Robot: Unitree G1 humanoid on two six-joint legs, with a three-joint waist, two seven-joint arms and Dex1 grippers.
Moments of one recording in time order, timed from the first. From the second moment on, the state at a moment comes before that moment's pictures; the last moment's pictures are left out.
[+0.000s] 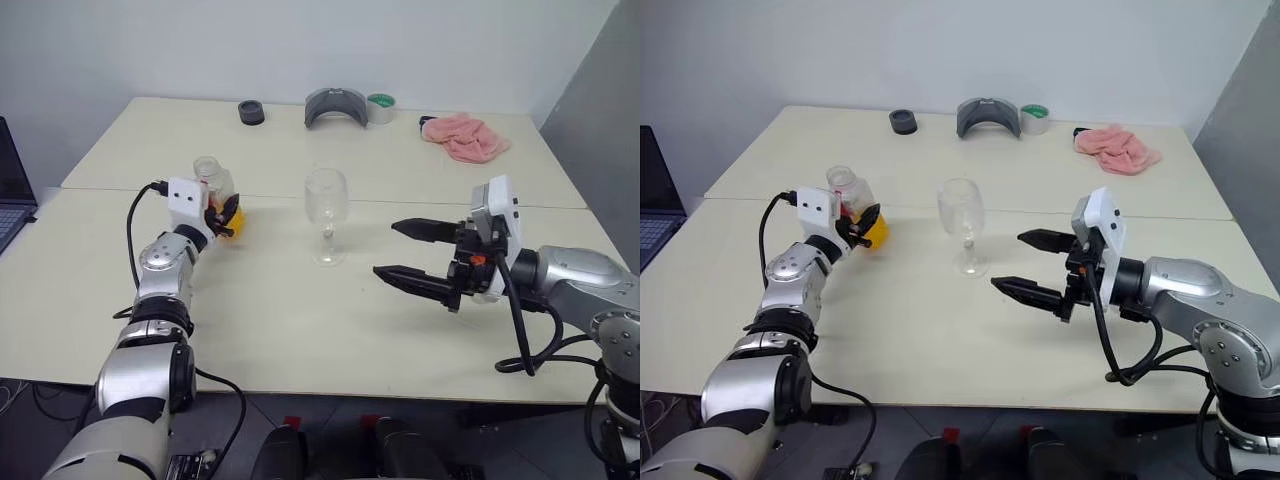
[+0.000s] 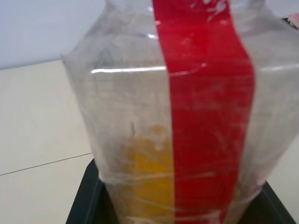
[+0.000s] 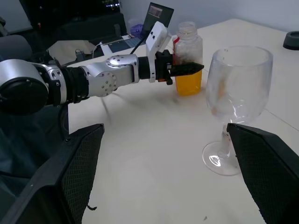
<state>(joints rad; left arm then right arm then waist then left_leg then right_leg) -0.85 0.49 0.19 1.08 -0.11 -0.31 -0.51 -0.47 -0.68 -0.12 -0.61 1.01 0.94 0.58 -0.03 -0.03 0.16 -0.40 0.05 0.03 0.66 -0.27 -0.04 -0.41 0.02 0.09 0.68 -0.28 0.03</state>
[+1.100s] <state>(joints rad) -1.16 0.65 -0.14 1.00 0.22 -0.63 -0.78 -0.55 -0.47 0.03 -0.44 0.63 0.63 0.59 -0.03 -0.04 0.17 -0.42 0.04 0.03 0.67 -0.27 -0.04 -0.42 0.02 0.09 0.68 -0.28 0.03</state>
